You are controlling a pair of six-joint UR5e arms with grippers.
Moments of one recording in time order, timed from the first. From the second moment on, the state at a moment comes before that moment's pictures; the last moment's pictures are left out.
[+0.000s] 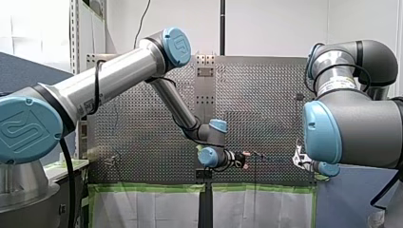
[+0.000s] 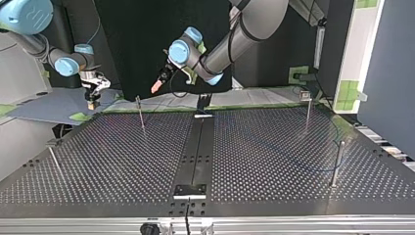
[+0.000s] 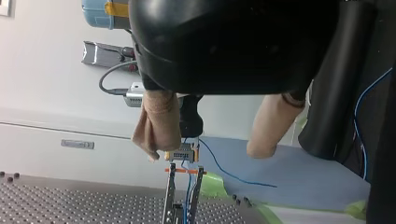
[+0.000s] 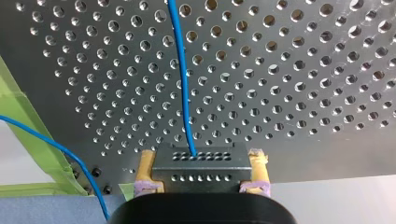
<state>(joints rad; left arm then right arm) -0.75 -2.57 -1.38 -2.55 -1.56 -1.54 1.50 -0.52 1.46 -0.79 1.26 1.73</state>
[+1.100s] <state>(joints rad) -0.74 -2.49 -1.44 -2.59 -1.66 -1.48 1.50 -0.52 1.46 -0.79 1.26 1.73</state>
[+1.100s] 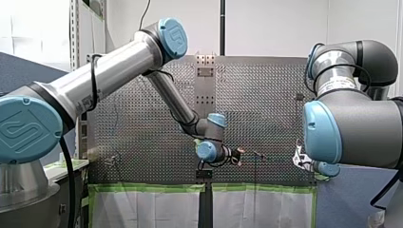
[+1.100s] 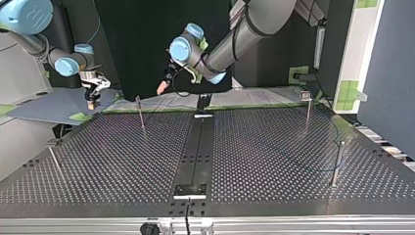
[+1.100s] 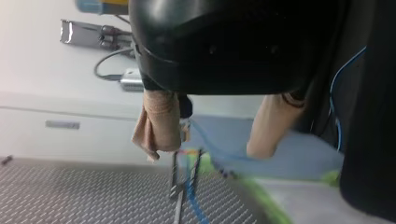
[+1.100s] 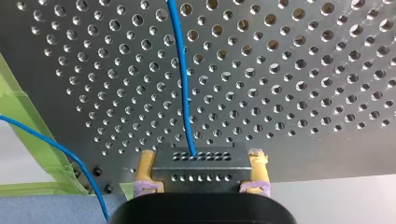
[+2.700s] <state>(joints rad) -0.71 -2.08 -1.85 -2.20 -2.07 -1.68 1.50 -0.52 1.46 -0.79 1.26 1.75</state>
